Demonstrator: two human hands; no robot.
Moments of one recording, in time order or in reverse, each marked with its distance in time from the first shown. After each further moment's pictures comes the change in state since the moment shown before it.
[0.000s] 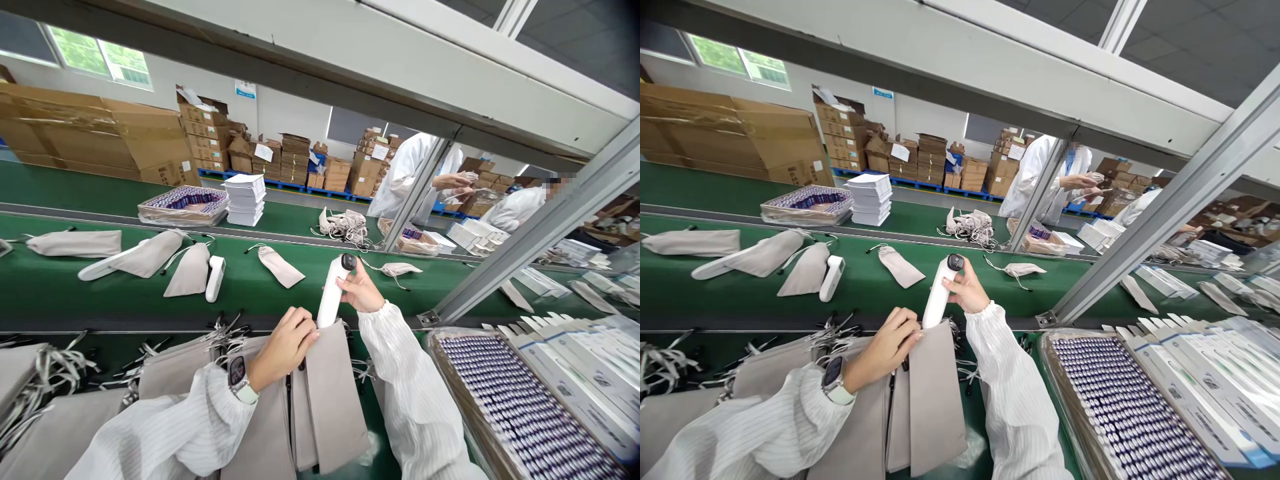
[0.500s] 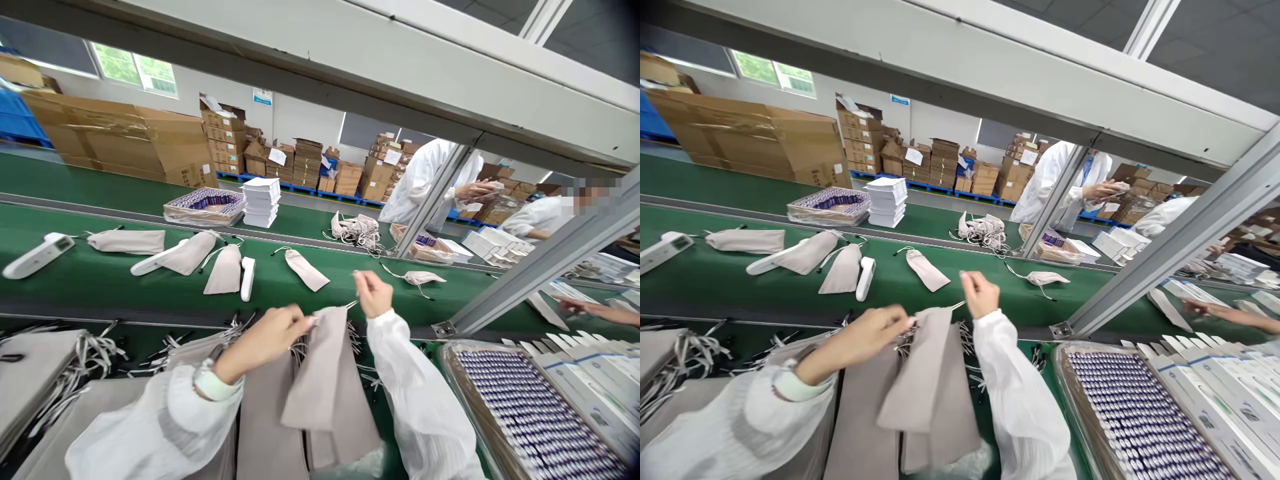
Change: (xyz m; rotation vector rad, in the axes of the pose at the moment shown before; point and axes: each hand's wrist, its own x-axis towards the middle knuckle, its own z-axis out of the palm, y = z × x) left_hand 0.005 0.020 -0.073 -0.285 -0.215 -0.479; right_hand -0.002 0.008 0.003 -0.887 0.465 -0.363
